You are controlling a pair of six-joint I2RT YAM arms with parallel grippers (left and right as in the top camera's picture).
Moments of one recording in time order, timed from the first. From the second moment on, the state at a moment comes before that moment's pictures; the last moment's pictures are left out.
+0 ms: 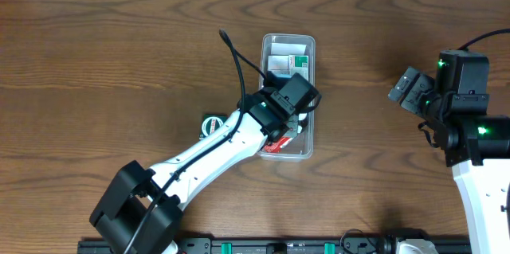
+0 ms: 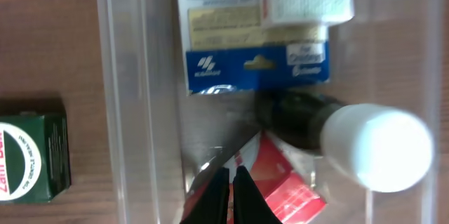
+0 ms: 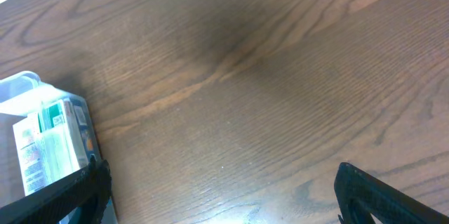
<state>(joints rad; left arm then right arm) -0.81 1.71 1.24 -0.76 -0.18 -0.67 0.01 1.15 1.16 -0.92 0.19 0.49</state>
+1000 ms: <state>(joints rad) -0.86 1.65 1.20 -0.81 0.03 -0.60 0.01 1.15 1.16 -0.92 0.19 0.49</state>
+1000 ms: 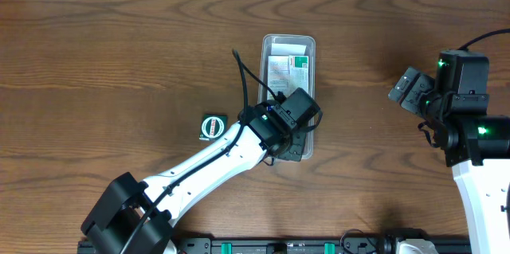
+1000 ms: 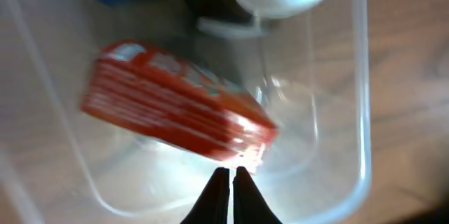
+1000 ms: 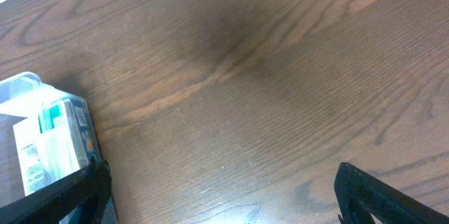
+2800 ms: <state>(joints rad) -0.86 1.64 1.17 -0.77 -0.13 -0.54 0.01 1.15 1.16 -0.92 0.19 0.49</state>
